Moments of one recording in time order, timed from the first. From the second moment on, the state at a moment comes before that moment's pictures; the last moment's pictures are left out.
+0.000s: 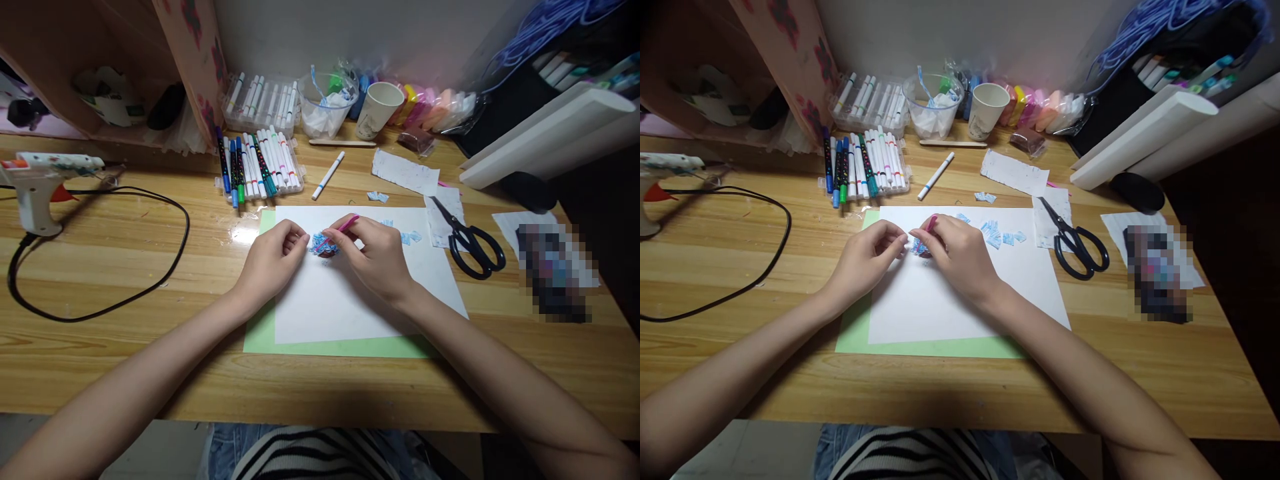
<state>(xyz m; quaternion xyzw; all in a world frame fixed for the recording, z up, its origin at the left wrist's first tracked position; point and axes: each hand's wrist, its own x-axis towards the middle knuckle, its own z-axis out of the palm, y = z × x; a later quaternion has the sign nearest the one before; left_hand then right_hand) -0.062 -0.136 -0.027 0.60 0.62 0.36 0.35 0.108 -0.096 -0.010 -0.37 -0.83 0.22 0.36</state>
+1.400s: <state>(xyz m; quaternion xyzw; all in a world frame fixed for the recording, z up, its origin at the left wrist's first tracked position) -0.062 -0.135 -0.025 0.61 0.62 0.36 0.34 0.102 -0.095 -0.018 -0.34 -0.86 0.11 0.36</state>
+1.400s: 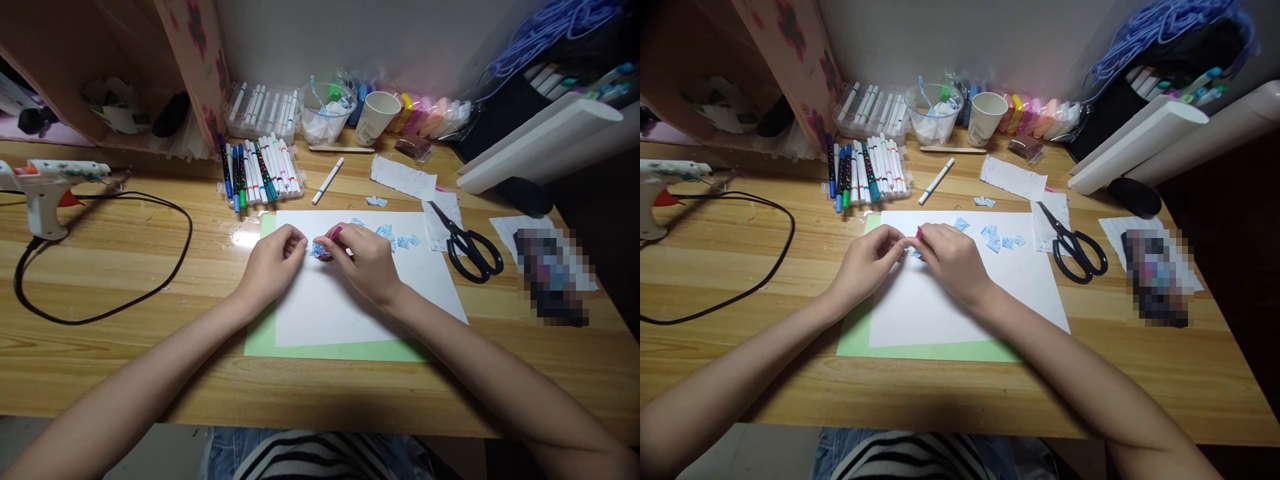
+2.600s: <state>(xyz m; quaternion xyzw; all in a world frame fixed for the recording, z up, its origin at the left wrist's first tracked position) -0.027 -0.066 -0.009 0.73 0.59 0.24 0.25 0.180 -0.085 -0.044 -0.45 -0.67 0.30 0.51</state>
